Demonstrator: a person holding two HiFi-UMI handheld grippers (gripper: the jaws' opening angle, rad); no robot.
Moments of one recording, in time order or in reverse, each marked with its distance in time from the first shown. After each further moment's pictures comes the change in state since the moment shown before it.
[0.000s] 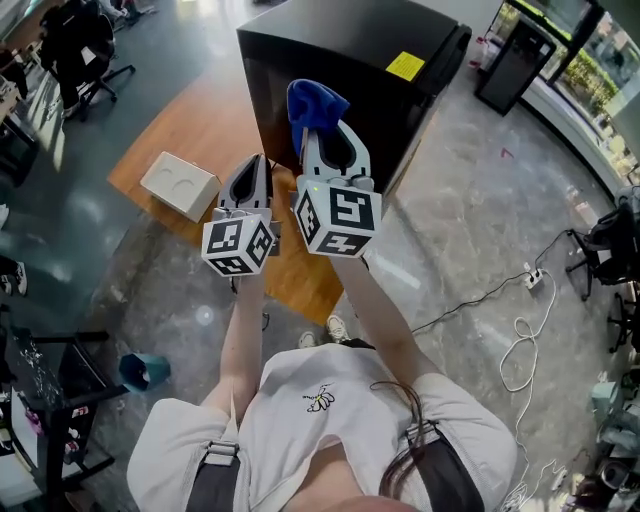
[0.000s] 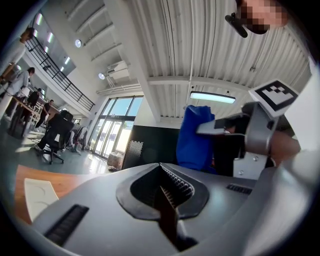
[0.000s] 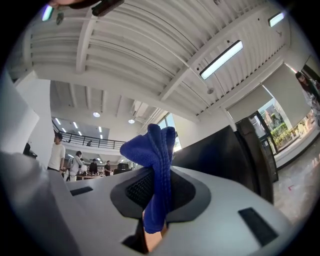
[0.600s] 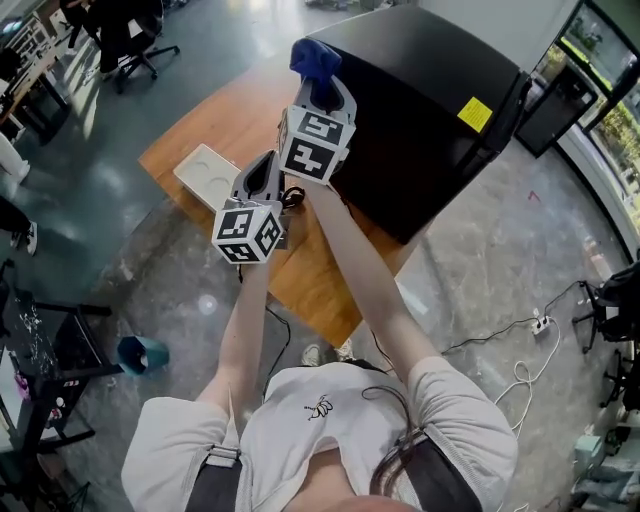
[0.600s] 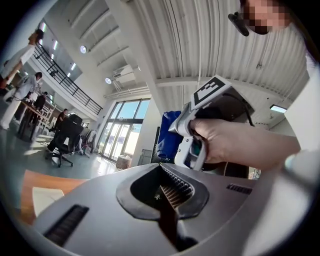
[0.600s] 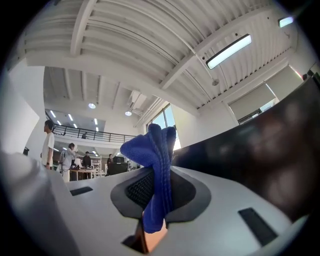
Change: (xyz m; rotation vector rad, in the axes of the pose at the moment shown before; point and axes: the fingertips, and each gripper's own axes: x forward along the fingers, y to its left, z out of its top) left arm 0.016 0.094 0.005 -0.003 -0.028 0.086; right arm 0.169 0.065 -0.034 -0.030 0.072 -0.052
